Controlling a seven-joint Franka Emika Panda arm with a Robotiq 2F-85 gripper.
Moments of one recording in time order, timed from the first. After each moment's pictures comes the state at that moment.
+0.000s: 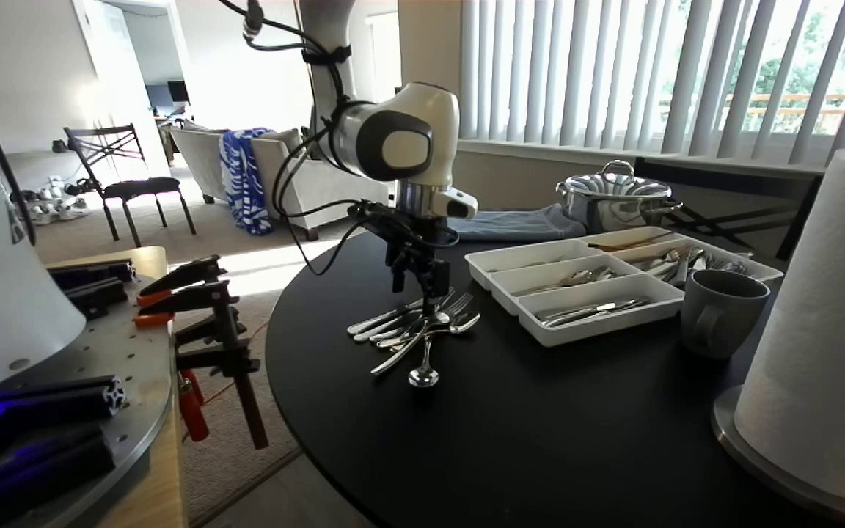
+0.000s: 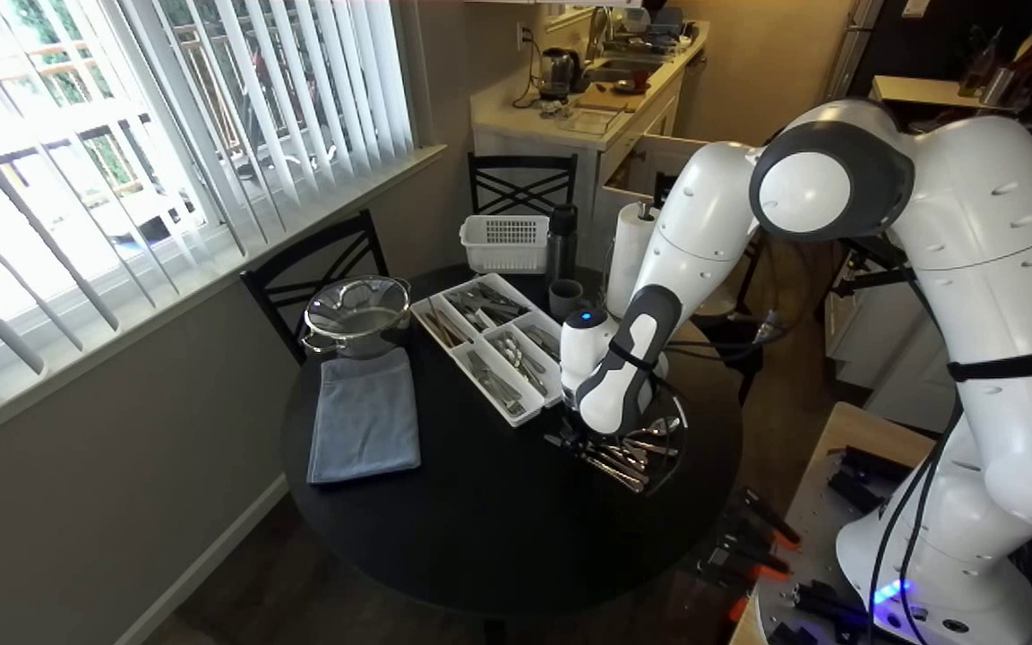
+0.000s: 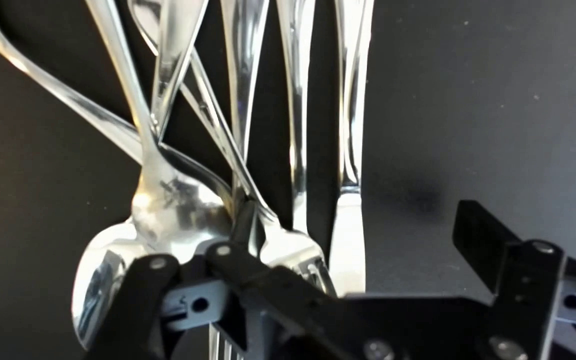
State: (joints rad) arm -0.01 0.73 0.08 -2.23 -0.06 2.86 0.04
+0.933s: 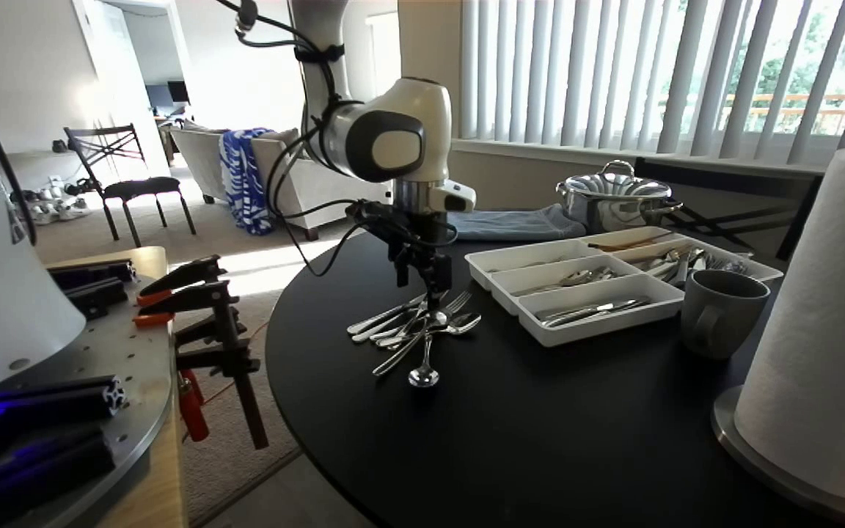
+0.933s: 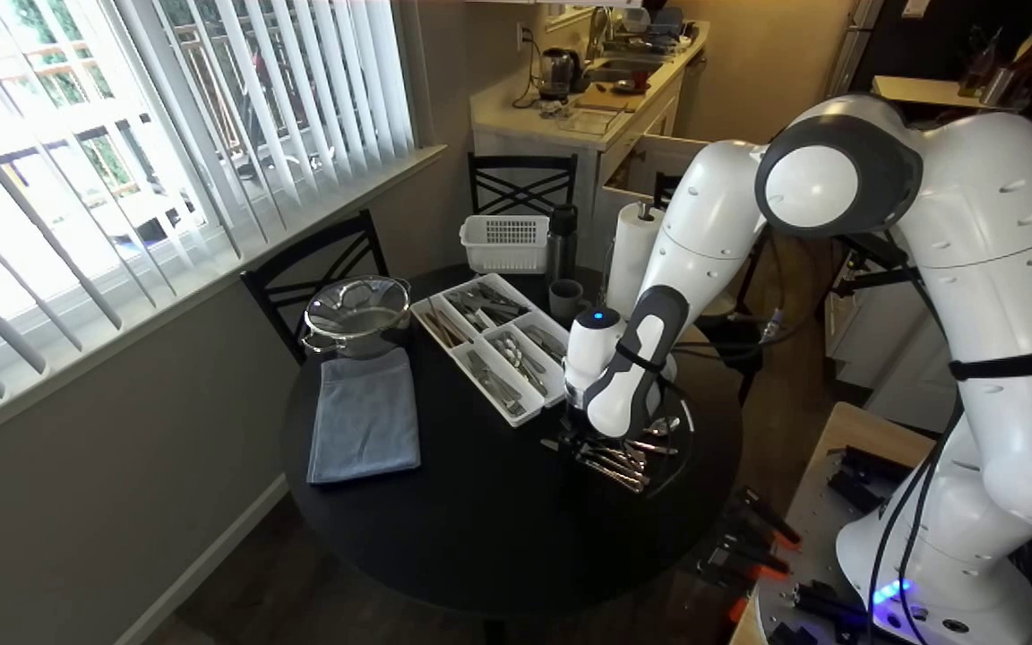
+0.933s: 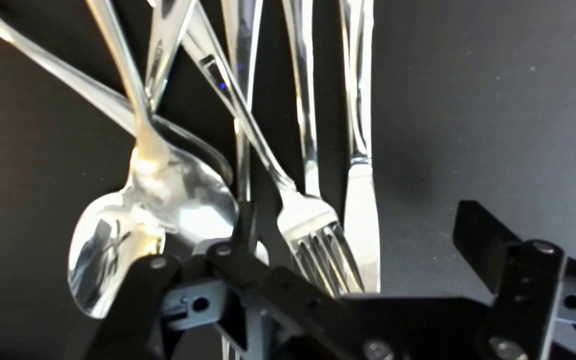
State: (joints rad) arm -0.02 0.71 0.08 -2.28 -0.06 2.98 0.03
